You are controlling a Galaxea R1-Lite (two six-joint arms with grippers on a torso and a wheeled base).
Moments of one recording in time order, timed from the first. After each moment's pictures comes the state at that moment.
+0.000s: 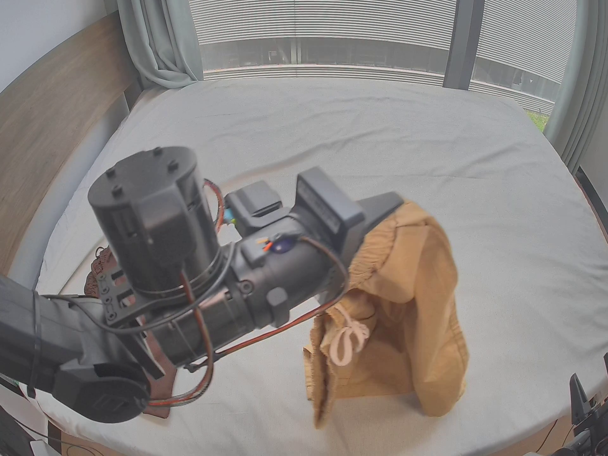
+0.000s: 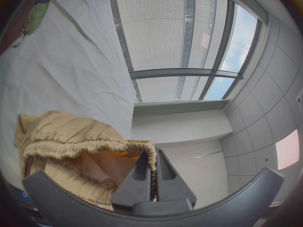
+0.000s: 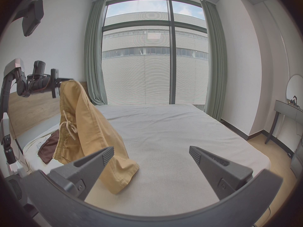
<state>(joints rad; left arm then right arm) -0.88 1.72 -0.81 -0.98 -0.07 -1.25 -0.01 0.02 -0.02 0.00 -0.02 0.00</state>
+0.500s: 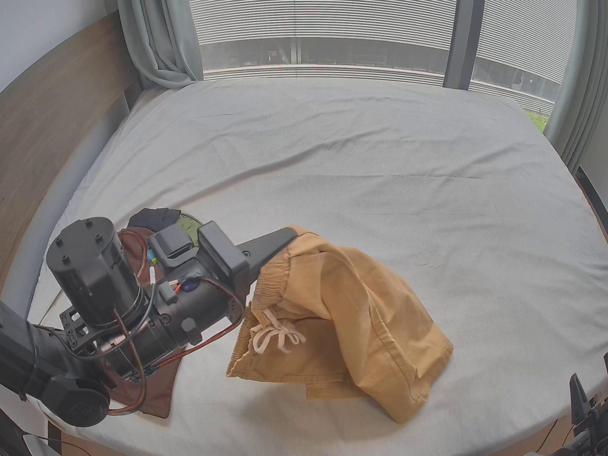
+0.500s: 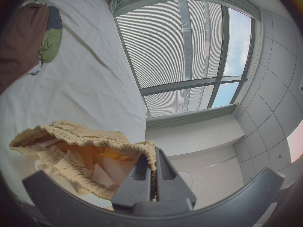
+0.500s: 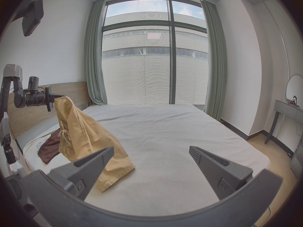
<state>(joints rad) -0.69 1.68 -0.48 -1.25 -0.09 -1.19 -0.01 0.02 -0.02 0.00 -0.02 0.00</state>
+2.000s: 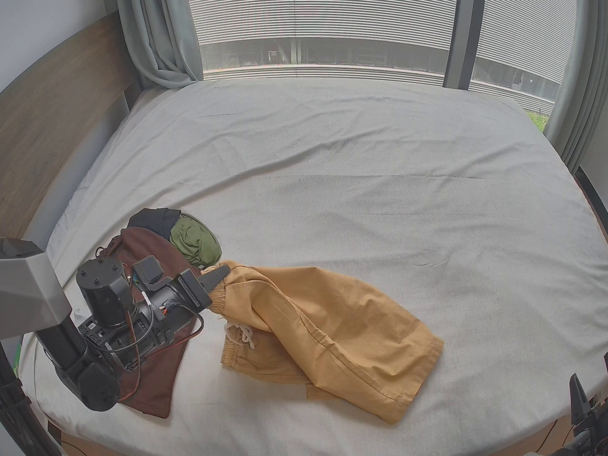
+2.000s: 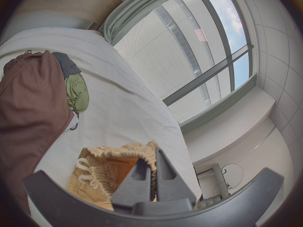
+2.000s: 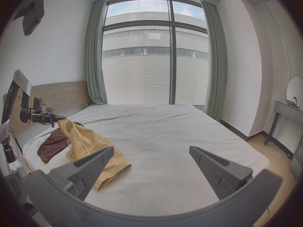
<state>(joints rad) -0.37 1.98 -0.33 -1.55 -0.20 -0.79 -0.02 0.02 -0.02 0.00 -0.01 -0.01</state>
